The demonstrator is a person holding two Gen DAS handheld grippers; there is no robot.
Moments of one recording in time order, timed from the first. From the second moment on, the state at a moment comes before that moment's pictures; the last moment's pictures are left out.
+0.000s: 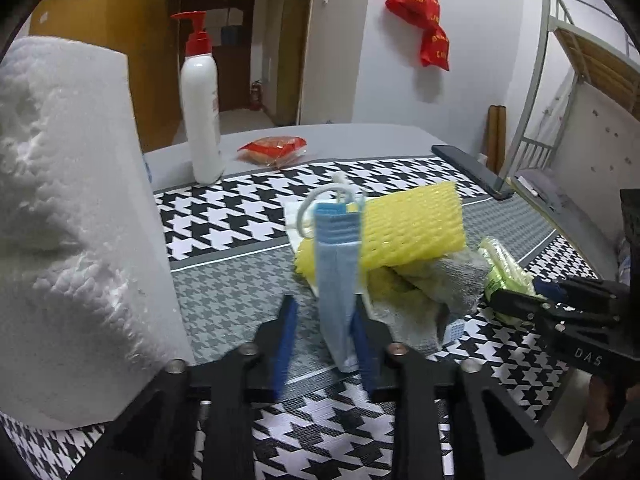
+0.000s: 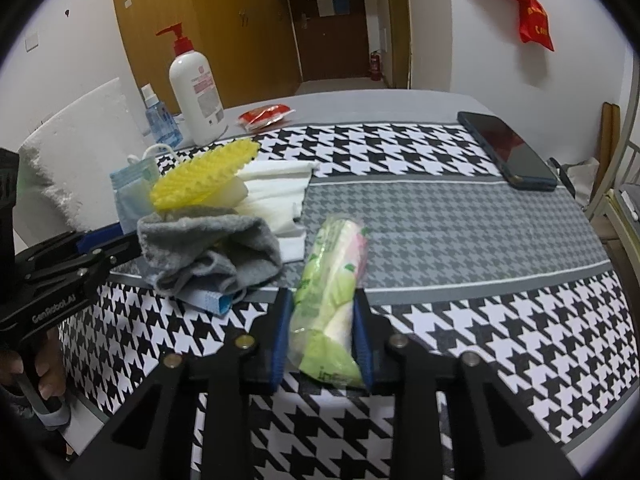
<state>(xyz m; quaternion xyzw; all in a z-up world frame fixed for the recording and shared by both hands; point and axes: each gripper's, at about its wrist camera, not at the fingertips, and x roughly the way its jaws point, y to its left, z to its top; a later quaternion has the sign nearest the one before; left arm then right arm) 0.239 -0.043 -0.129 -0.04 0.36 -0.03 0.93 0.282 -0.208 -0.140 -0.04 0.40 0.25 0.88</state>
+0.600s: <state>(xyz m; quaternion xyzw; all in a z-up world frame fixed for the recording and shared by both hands) 0.205 -0.056 -0.058 0.00 0.25 -0.04 0.97 0.241 -0.226 -0.101 -0.01 0.34 0.26 0.90</state>
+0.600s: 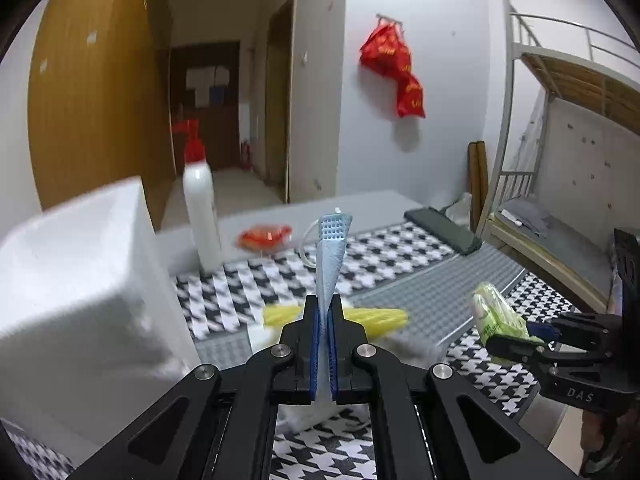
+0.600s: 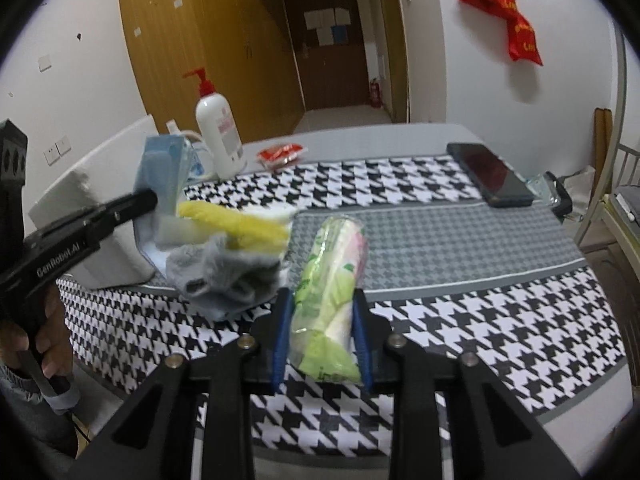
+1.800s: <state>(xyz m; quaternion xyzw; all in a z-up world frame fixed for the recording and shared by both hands) 0.137 -0.020 0.031 0.03 0.14 0.00 0.99 0.178 -0.201 -0.016 0.01 0.19 0.31 0.93</state>
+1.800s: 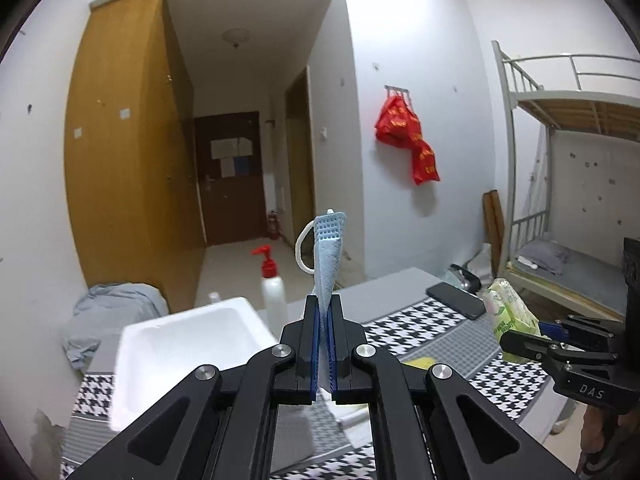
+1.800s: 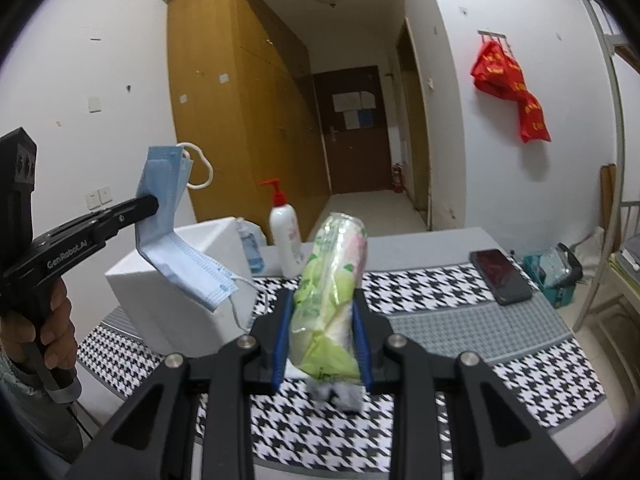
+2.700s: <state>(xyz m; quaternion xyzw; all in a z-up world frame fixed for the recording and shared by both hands) 0.114 0.078 0.049 -0.01 0.12 0.11 0.99 0.169 -0.074 0.021 -0.05 0.15 0.44 0.88</state>
